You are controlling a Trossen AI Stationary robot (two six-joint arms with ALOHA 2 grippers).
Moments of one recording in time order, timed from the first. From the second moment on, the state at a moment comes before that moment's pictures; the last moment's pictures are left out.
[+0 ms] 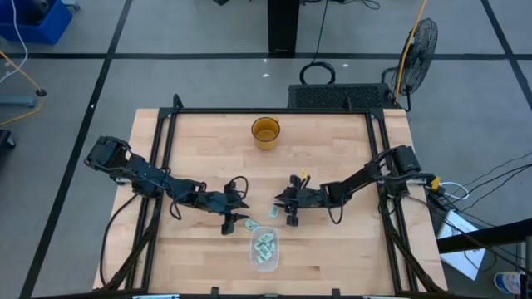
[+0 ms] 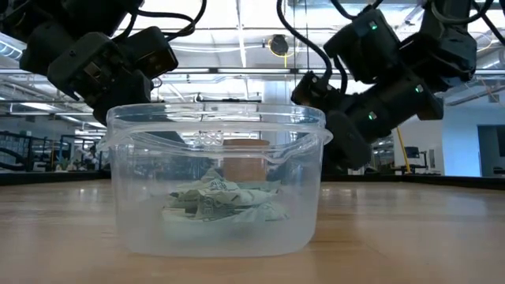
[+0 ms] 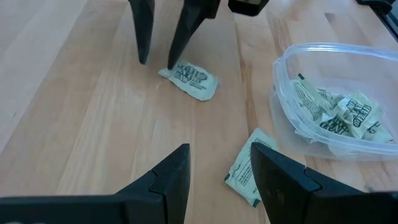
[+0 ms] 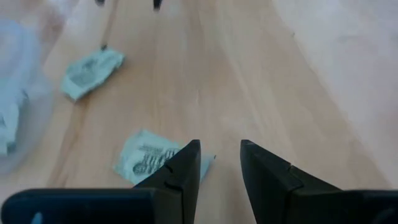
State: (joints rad) left arm -0.31 1.55 0.54 0.38 -0.14 -0.30; right arm 0.20 1.90 0.66 0.66 0.26 0.15
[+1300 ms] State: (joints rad) left arm -0.31 1.55 0.54 0.37 -0.14 -0.29; right arm 0.25 1.85 0.67 0.70 0.23 0.10
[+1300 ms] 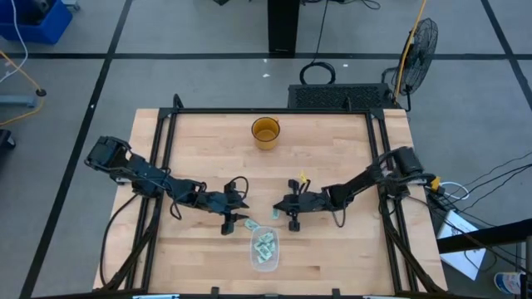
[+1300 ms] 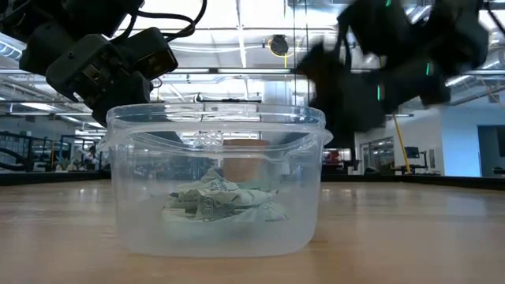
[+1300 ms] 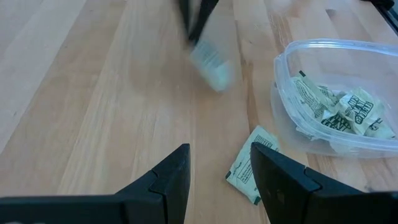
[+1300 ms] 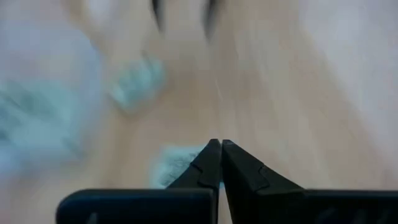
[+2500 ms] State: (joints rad) left arm -0.31 1.55 0.54 0.37 -0.09 -0.29; right arm 0.45 1.99 1.06 0.35 0.13 0.05
